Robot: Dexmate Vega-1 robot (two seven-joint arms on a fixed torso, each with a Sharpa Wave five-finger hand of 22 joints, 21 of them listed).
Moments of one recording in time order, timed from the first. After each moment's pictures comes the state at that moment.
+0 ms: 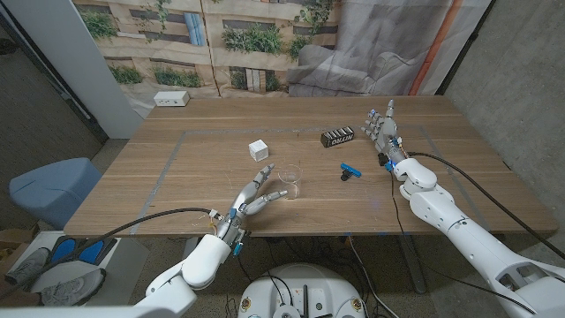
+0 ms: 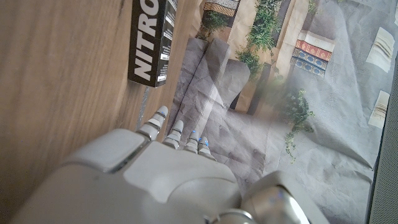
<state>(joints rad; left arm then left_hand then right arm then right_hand) 1.37 0.66 0.45 -1.82 -0.05 -0.34 0.32 0.55 -0.16 0.75 -0.19 0.18 -0.04 0.02 0.24 0.18 -0.04 -0.06 0.20 0.18 -0.05 -0.04 0.19 0.17 -0.09 -0.04 0.18 0.16 -0.84 -0.51 -0.37 -1.30 0.65 0.29 0.03 -0.03 0.07 -0.27 0.19 0.33 -0.14 -0.05 0.22 0.34 -0.13 -0.10 0.22 0.41 -0.11 -0.04 0.25 0.55 0.04 0.10 0.25 0.20</state>
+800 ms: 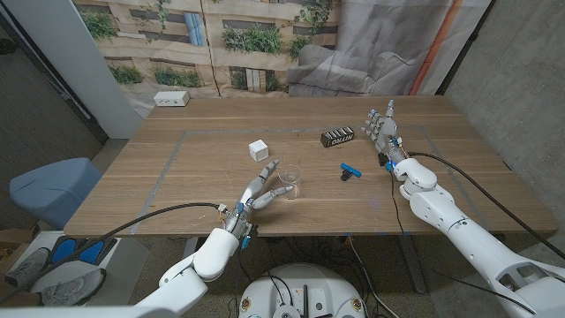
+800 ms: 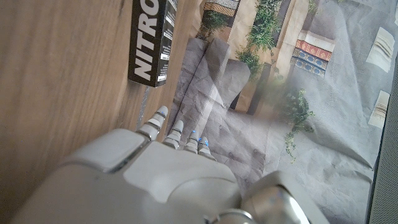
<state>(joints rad) 1.29 0.62 0.50 -1.78 -0.02 -0.30 0.33 0.58 -0.15 0.75 -0.19 0.18 -0.03 0.02 0.24 0.18 -0.01 -0.06 0.20 0.18 -0.01 -0.03 0.19 0.17 -0.08 -0.04 0.18 0.16 -0.84 -0.51 -0.37 -1.30 0.65 0.29 0.03 -0.03 0.07 -0.27 0.19 0.33 -0.14 -0.05 0.22 0.34 -0.13 -0.10 0.22 0.41 -0.11 -0.04 0.25 0.55 0.04 0.10 0.25 0.20</state>
